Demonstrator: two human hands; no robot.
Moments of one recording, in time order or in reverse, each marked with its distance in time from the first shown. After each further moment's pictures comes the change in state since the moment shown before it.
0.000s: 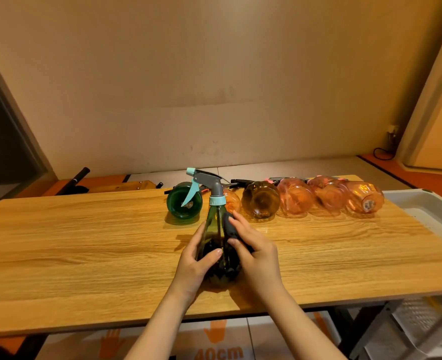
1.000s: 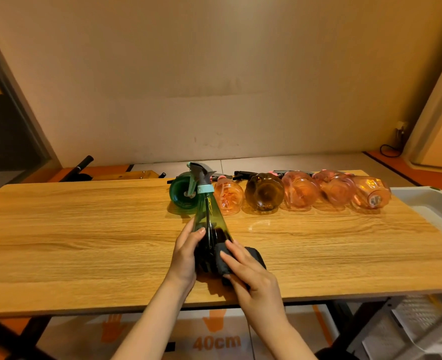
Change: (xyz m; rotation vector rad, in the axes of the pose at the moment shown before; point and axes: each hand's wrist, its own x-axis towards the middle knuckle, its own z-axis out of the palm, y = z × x) left_hand 0.005 -0.005 -0.005 -0.165 0.133 -0.018; right_hand -0.060 0.004 0.000 -0.123 -0.127 -0.148
